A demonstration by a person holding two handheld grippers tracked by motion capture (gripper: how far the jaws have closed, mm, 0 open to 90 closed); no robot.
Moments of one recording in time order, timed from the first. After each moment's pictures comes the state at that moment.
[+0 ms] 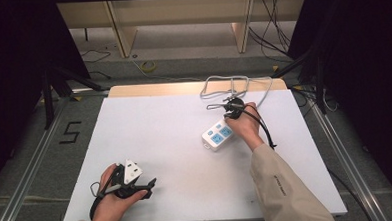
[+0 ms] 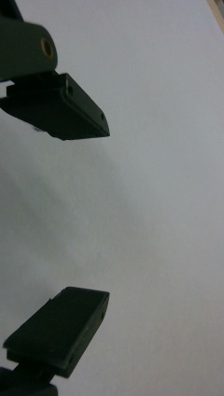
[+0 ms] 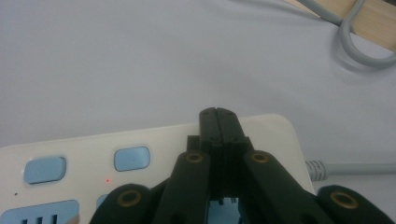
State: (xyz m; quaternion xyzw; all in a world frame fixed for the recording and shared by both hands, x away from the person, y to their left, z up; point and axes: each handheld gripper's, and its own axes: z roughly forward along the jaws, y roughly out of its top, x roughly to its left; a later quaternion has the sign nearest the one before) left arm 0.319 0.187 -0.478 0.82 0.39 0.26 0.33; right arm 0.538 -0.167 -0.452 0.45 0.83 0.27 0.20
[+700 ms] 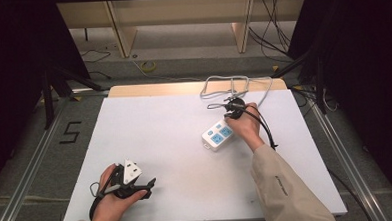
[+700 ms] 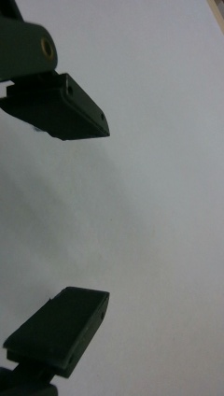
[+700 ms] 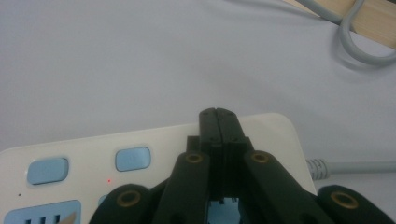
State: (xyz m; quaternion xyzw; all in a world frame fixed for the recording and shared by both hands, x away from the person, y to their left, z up) left arm 0.319 0.187 -0.478 0.82 0.39 0.26 0.33; right arm 0.538 -0.169 -0.452 0.46 0.82 0.28 0.19
